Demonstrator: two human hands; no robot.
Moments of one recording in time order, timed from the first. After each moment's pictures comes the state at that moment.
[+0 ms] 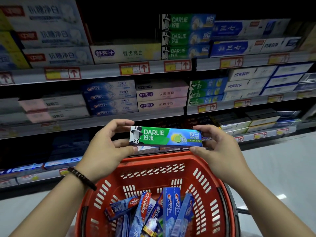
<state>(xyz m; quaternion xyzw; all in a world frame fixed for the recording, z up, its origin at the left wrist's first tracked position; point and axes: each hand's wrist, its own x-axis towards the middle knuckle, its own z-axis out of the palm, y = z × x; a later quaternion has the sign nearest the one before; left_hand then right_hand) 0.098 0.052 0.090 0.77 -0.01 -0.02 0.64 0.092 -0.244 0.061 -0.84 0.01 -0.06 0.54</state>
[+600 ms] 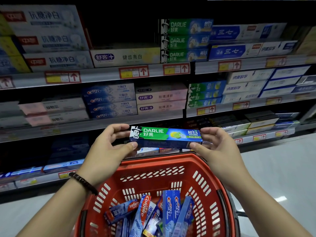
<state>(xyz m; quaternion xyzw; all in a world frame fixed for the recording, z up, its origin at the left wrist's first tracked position) 0.103 0.049 0.082 0.74 0.03 0.00 0.67 0.097 -0.238 0.056 -0.75 0.07 -0.09 0.65</state>
